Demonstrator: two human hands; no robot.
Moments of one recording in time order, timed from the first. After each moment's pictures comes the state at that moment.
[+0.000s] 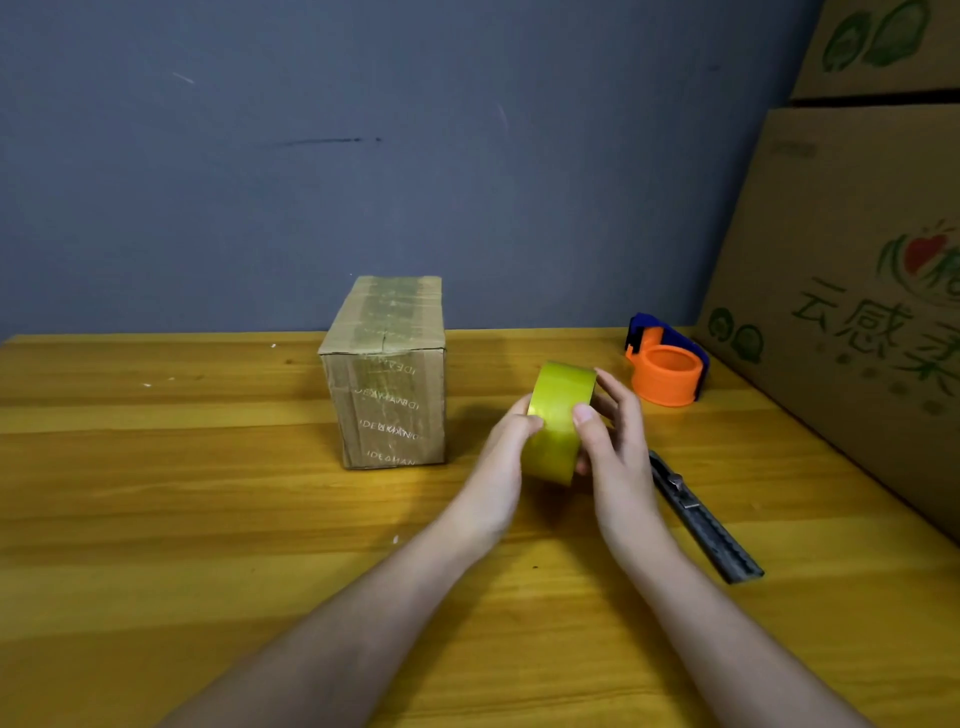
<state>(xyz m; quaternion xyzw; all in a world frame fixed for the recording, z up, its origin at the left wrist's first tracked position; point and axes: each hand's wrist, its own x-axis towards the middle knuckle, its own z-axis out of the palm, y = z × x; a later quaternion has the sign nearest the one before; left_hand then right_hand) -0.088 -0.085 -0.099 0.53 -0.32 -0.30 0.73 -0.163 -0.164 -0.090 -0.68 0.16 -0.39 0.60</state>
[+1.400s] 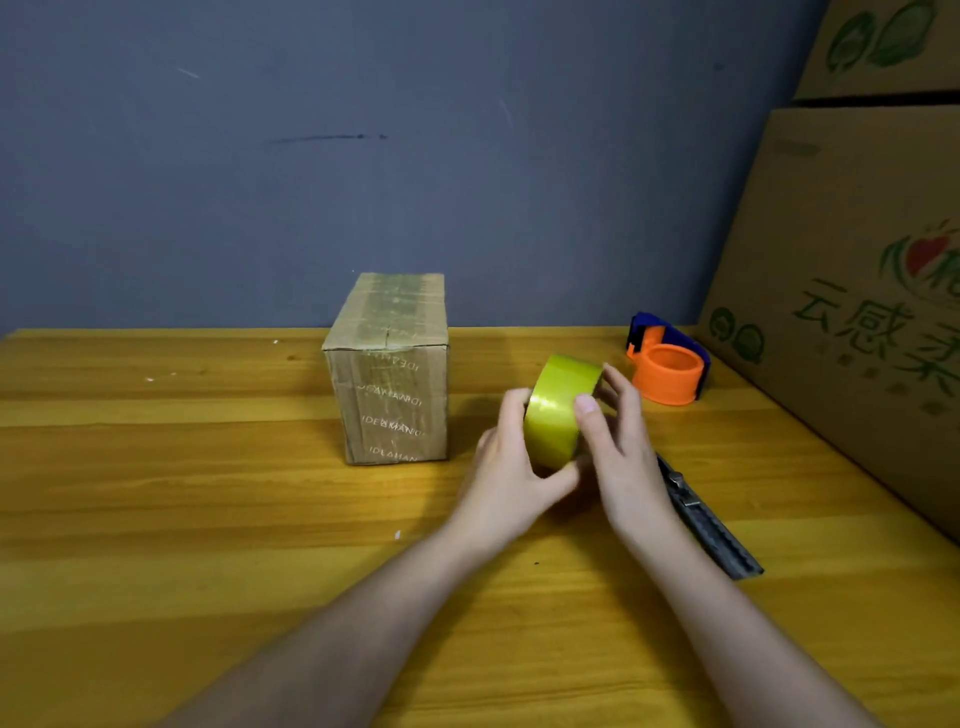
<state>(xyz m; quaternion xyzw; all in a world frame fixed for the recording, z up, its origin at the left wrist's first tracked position) -0.097 -0.080 -0.099 0.71 -0.42 -0.03 0.56 -0.166 -0.179 -0.092 -0.76 0.19 -0.37 0.49</state>
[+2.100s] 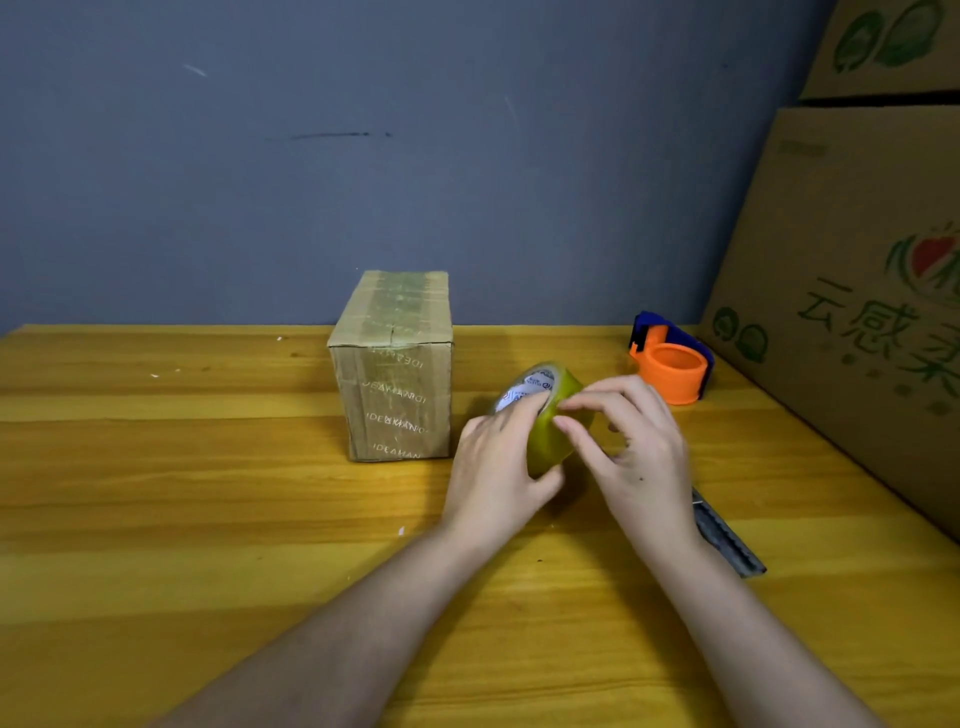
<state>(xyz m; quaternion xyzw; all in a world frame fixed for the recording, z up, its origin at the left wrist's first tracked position) -0.089 -0.075 -0.101 0.79 -0.45 0.14 0.40 -0.178 -0.178 -0.081 -0.85 0.06 -0.48 0.18</state>
